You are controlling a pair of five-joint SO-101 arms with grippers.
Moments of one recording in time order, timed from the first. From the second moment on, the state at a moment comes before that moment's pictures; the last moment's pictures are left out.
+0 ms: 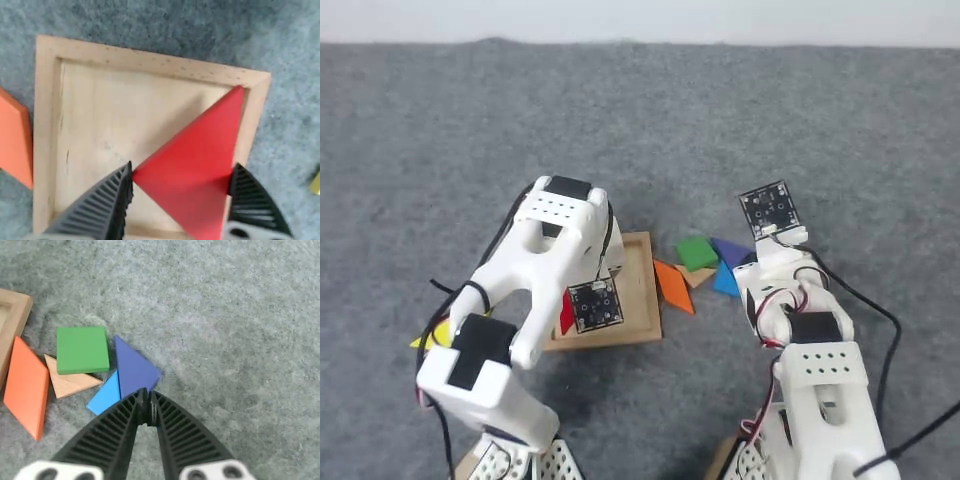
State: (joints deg) left arm 9.1 8.8 22.5 78.0 -142.7; right arm -8.2 -52.1 72.4 35.9 14.8
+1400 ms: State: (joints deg) left arm -6.5 -5.2 24.9 98.3 -116.1; right arm -8.2 -52.1 72.4 35.9 14.8
